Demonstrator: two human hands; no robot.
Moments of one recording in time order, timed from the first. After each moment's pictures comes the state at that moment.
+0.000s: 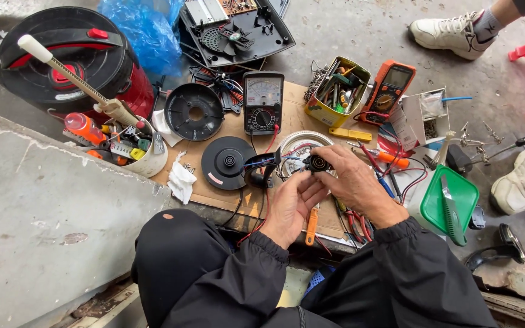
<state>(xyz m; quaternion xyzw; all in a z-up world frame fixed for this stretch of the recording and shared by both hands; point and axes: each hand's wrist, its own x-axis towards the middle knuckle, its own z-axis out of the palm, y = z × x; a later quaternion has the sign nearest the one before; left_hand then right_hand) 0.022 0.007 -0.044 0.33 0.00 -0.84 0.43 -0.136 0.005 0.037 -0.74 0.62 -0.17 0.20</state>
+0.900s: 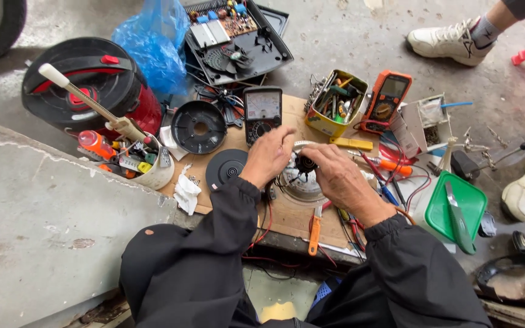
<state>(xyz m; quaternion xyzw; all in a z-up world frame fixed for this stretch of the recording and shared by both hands) 0.059 -0.135 -0.063 0.40 -0.80 -0.30 0.32 -0.130 -0.015 0.031 -0.81 0.55 -0.19 0.08</state>
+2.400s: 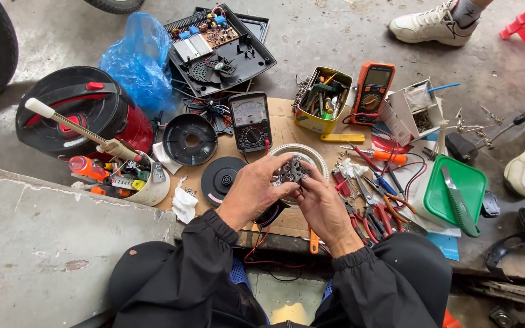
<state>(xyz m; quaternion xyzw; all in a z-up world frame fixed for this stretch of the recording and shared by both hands) 0.087 -0.048 0.047 0.37 -0.81 -0.38 0.25 -0.078 0.040 0.006 -0.11 0.37 -0.68 0.62</state>
